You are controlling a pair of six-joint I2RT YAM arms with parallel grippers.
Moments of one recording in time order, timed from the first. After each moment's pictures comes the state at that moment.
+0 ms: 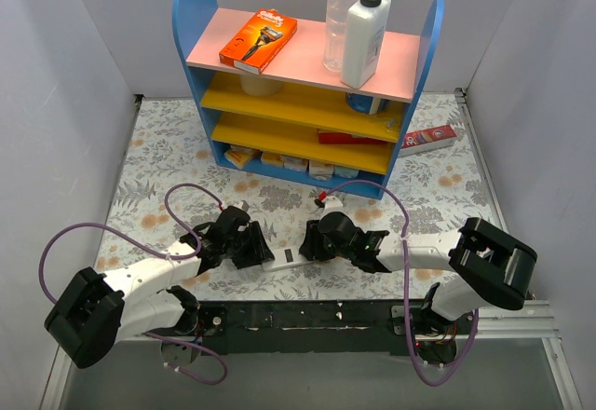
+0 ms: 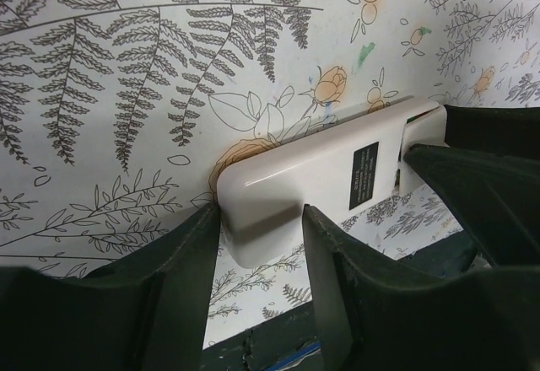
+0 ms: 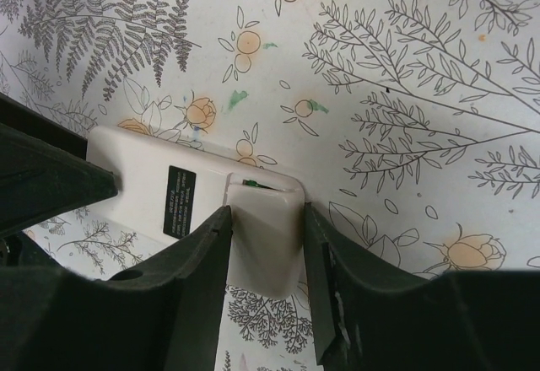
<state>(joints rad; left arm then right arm) -0.69 1.07 0.40 -0.26 0.10 -0.93 1.08 1.46 0.55 0.20 0.13 0.75</state>
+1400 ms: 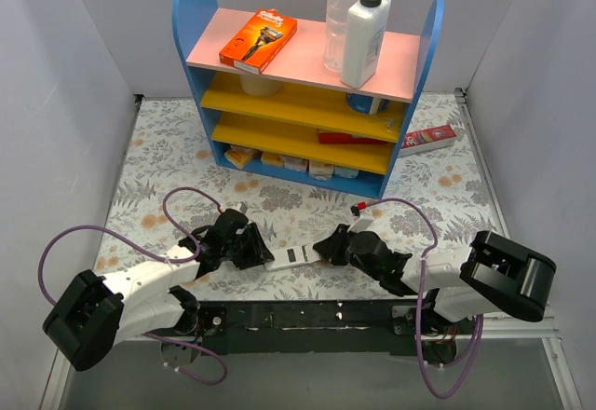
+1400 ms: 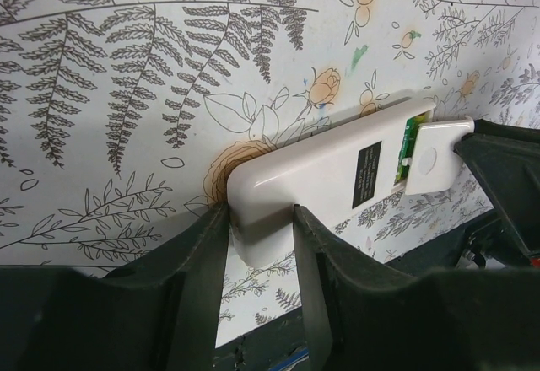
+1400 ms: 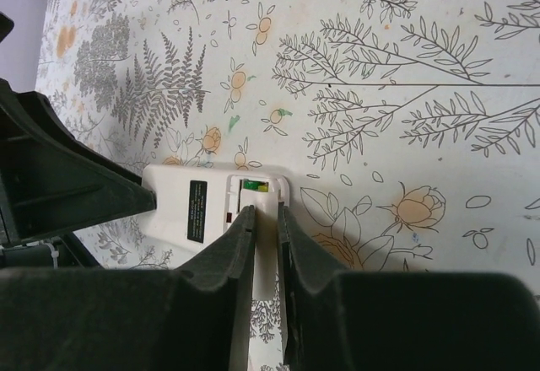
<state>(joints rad) -0.69 1.05 0.36 -0.20 0.12 -0.97 1.07 1.34 0.22 0.67 0.25 0.96</state>
